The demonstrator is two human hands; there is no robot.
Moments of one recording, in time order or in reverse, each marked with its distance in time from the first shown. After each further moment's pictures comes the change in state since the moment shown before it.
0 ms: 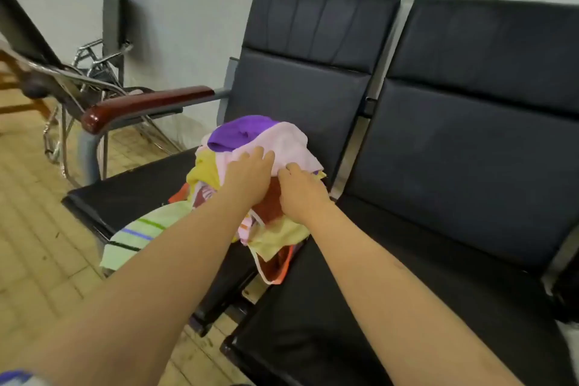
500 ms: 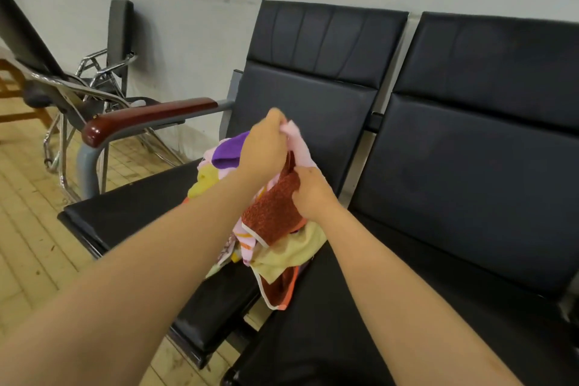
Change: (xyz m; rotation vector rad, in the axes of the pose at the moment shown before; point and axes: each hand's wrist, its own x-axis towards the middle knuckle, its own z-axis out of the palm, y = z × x) left_hand 0.046 0.006 -0.069 -0.868 0.225 -0.246; right_hand 0.042 0.025 0.008 0.404 0.008 0.212
